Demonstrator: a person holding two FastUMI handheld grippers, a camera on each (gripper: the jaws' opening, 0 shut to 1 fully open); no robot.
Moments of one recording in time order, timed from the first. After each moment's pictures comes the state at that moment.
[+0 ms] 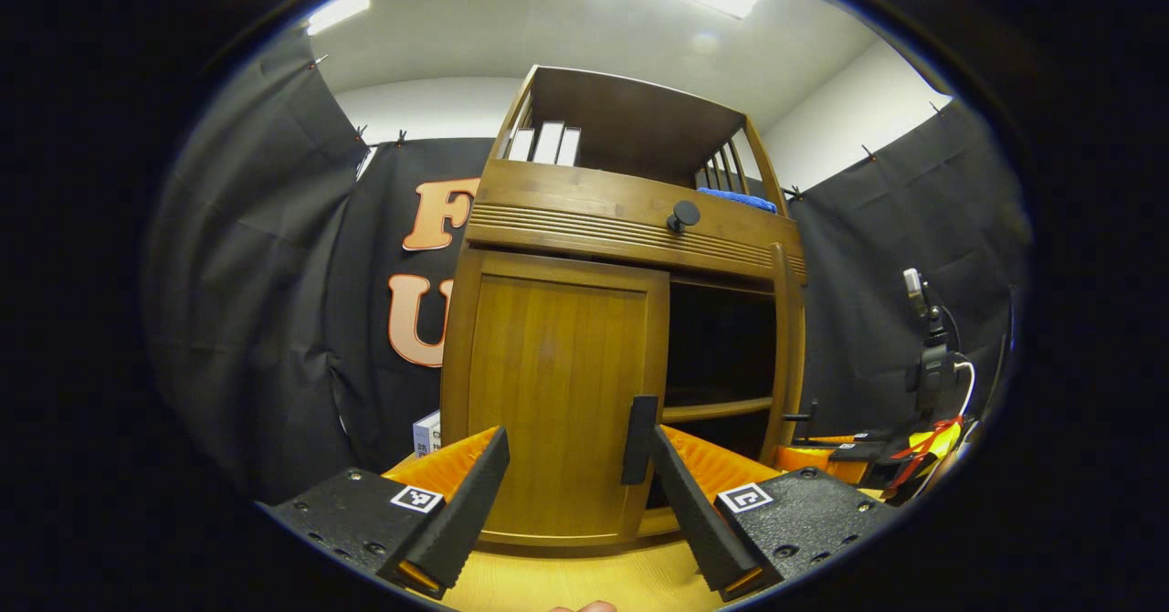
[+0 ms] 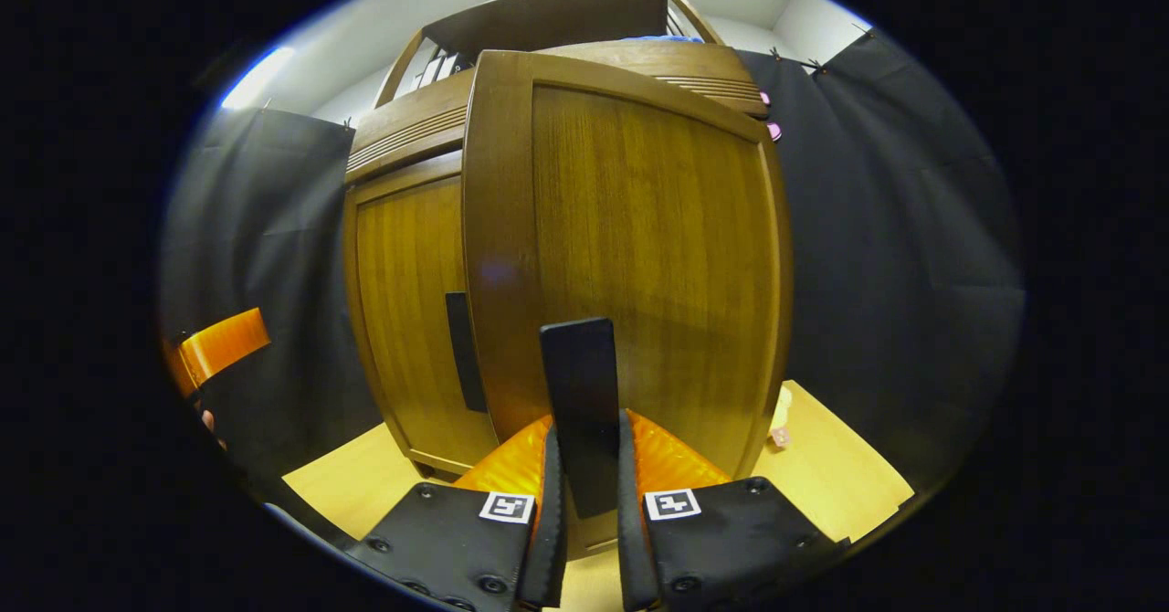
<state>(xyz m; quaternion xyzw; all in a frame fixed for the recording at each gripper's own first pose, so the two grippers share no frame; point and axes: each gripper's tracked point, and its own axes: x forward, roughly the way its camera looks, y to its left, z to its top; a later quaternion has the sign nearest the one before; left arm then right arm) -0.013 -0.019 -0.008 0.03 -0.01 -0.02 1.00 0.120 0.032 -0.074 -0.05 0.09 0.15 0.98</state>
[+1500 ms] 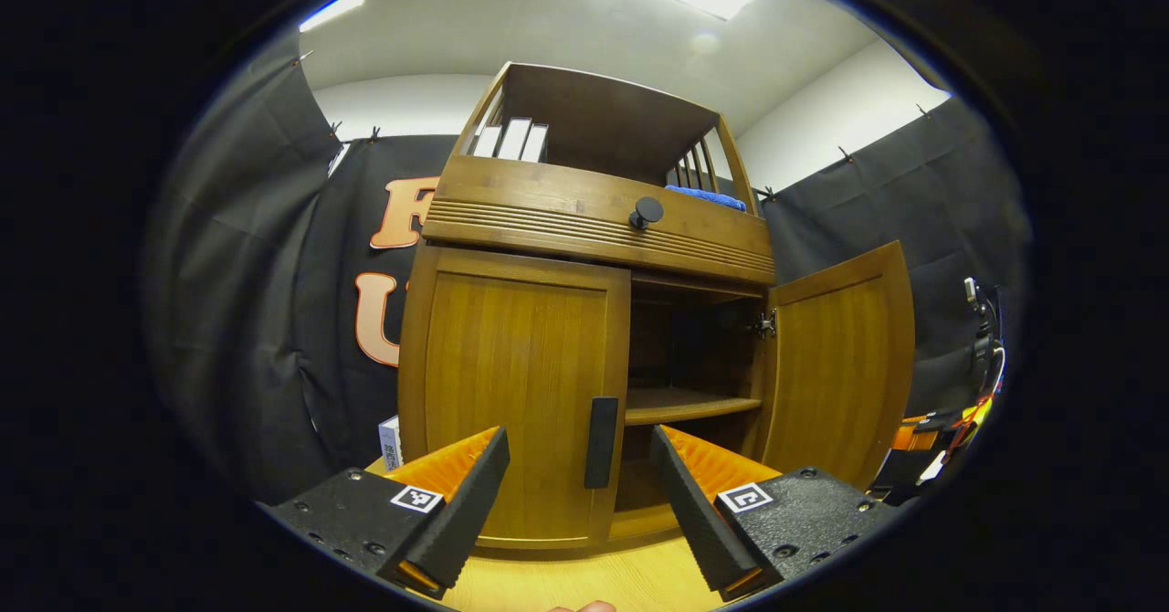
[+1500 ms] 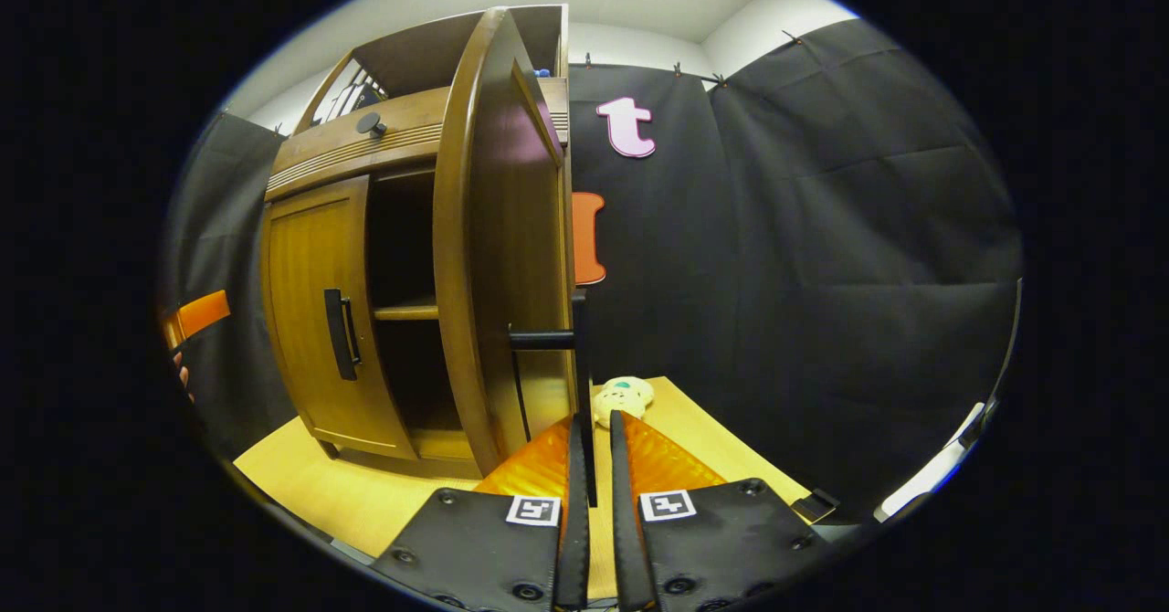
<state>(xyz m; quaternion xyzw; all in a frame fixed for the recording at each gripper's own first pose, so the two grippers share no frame) -0.007 -0.051 -0.011 0.03 -0.01 -0.06 1.00 0.054 -0.164 -0.056 -0.06 0.07 0.01 1.00</state>
